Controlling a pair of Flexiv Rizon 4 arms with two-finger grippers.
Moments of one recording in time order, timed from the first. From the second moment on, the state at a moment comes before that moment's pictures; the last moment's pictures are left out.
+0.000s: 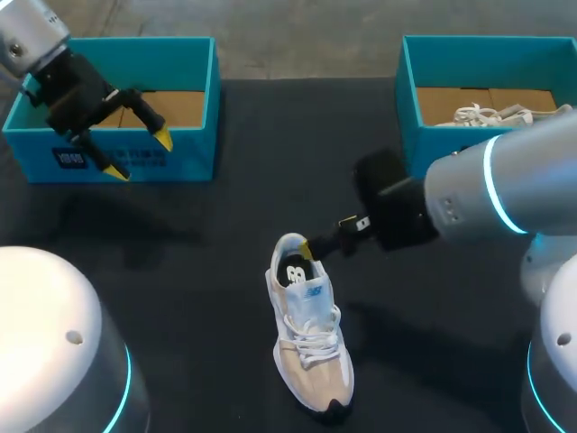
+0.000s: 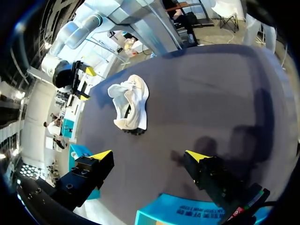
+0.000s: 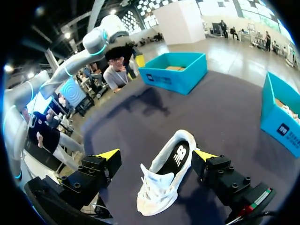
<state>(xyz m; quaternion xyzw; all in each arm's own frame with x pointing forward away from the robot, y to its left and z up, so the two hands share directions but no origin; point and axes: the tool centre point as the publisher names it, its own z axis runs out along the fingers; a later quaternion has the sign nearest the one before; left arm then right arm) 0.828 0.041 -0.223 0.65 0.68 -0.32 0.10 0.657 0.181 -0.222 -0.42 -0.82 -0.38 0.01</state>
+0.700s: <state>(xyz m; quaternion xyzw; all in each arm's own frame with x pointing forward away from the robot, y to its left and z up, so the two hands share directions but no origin) 0.832 0.043 -0.222 0.65 0.68 -0.33 0.10 0.669 0.224 -0.226 -0.45 -0.84 -0.30 -0.03</state>
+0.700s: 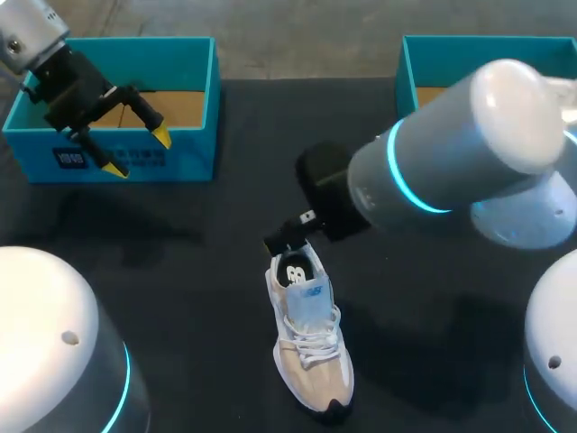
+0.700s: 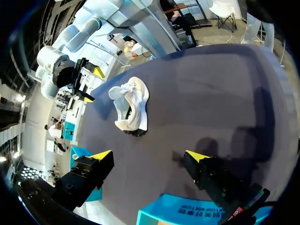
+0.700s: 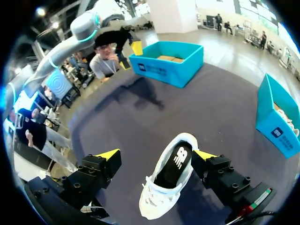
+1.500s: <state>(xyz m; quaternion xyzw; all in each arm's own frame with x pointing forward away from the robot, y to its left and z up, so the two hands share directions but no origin) 0.832 0.043 -0.222 0.65 0.68 -0.33 0.10 0.667 0.236 -0.246 -0.48 -0.84 -0.21 -0.16</state>
